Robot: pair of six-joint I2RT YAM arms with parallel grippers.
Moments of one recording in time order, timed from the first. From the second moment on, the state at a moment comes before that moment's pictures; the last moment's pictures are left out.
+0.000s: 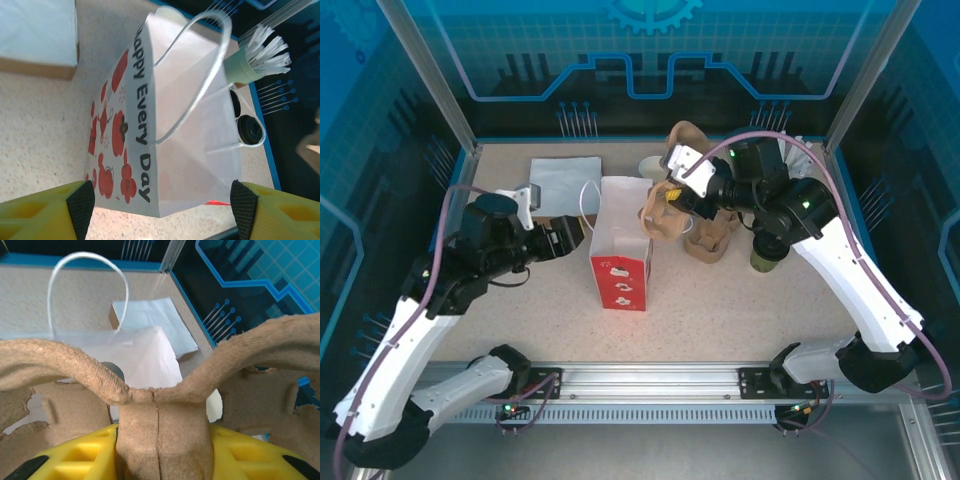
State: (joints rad) left arm -0.47 0.90 1.28 -0.99 0.10 -0.72; right arm 0.64 1.34 1.72 -0.91 -0.19 -0.54
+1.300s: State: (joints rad) left arm -0.44 1.02 1.08 -0.74 0.28 -0.79; right arm 0.64 1.70 1.93 -0.92 -0.78 -0.04
